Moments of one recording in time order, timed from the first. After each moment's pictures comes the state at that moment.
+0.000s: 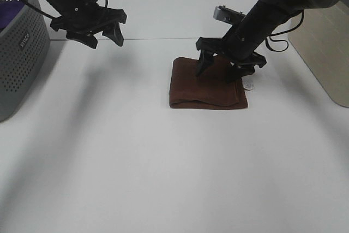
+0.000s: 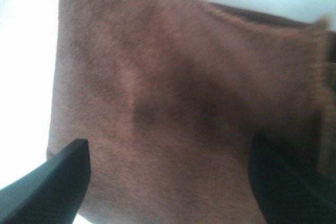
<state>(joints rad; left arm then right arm) -0.22 2.30 -1.95 -0.32 0.82 0.07 0.23 2.32 -1.76 0.46 0.80 -0.17</state>
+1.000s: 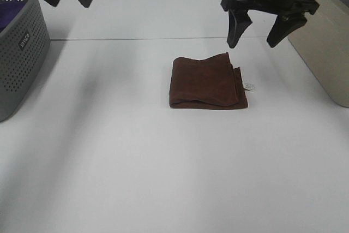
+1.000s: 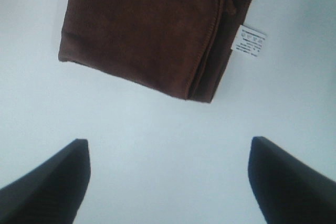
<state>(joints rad) -0.22 1.99 -1.95 -0.17 1.15 0.06 0.27 1.97 -1.76 0.11 1.19 0.02</state>
